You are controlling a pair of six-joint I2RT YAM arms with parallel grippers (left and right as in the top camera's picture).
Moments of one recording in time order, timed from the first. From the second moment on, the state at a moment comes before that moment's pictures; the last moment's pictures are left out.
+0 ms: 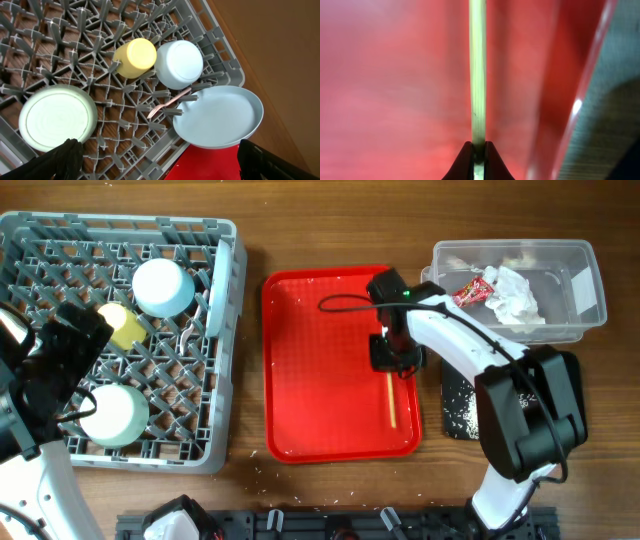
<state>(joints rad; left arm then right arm) 0.50 1.11 1.40 -1.17 0.18 -0.54 0.42 1.92 1.28 -0.96 -0.06 0.38</state>
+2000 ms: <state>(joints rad) 0.50 1.12 1.40 -1.20 0.18 -0.54 0.82 1.25 1.15 -0.97 0.45 0.90</state>
